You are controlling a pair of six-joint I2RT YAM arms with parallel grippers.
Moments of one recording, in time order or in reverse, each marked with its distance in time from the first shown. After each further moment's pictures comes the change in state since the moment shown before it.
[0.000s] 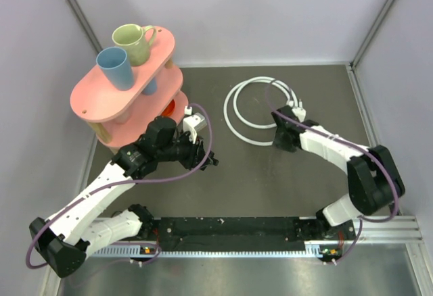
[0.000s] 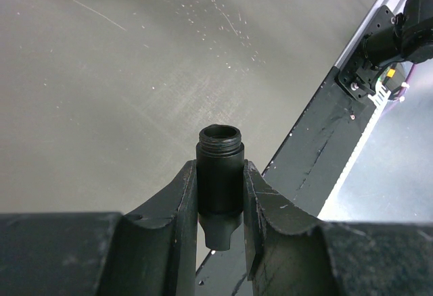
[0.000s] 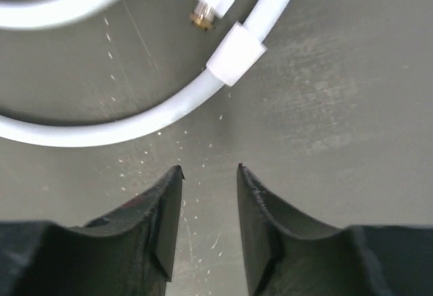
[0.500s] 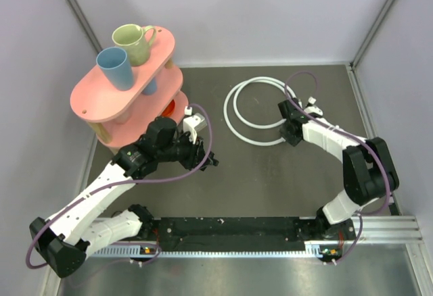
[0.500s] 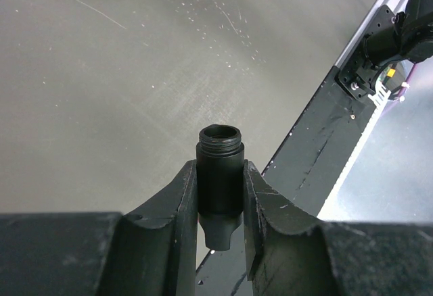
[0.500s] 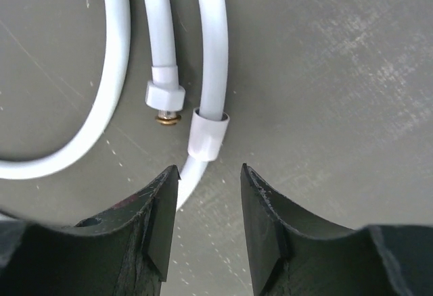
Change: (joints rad) left arm 0.000 0.000 -0.003 0.001 0.000 -0.004; right arm -0.113 0.023 0.050 0.005 0.084 0.378
